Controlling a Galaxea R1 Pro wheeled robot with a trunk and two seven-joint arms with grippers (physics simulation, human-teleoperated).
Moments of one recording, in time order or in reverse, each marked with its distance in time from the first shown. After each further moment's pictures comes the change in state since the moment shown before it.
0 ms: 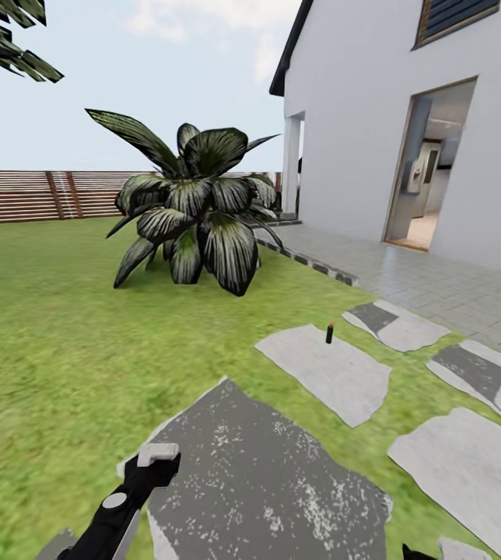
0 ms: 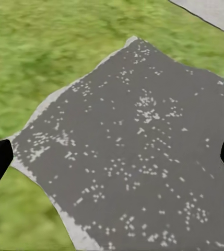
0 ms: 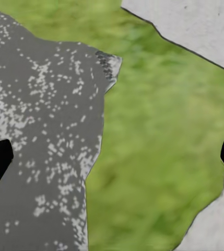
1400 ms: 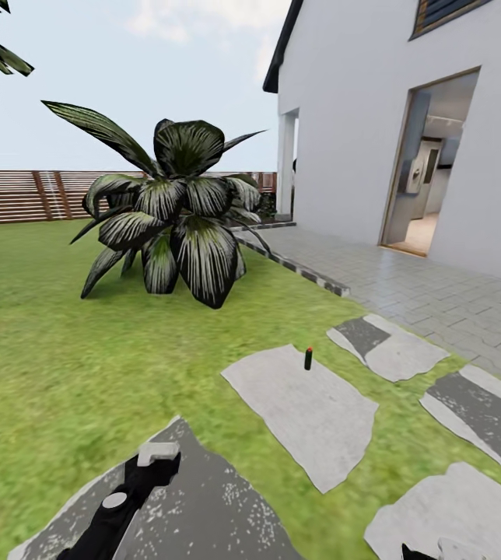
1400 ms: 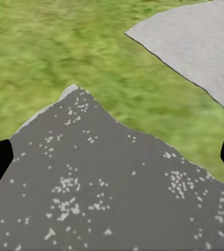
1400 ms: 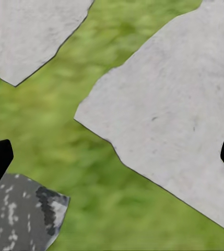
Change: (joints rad) left arm 0.000 0.000 0.000 -0.001 0.000 0.000 0.000; right arm 0.000 0.001 0.001 0.000 -0.001 0.000 0.001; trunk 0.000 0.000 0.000
